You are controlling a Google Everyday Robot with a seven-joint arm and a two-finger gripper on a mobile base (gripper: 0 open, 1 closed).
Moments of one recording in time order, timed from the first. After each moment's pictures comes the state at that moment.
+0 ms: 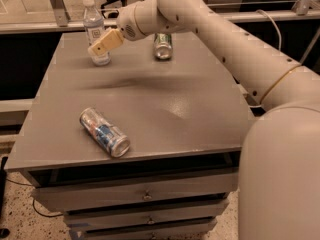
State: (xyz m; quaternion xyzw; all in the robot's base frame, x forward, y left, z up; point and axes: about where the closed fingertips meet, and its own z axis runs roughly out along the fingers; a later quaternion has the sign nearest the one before) arm 0.753 0.150 0.931 -0.51 0.65 0.24 0.50
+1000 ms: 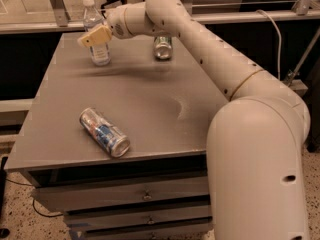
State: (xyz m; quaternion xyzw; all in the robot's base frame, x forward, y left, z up) arm 0.799 0.192 0.924 -0.48 0.64 0.29 0.53
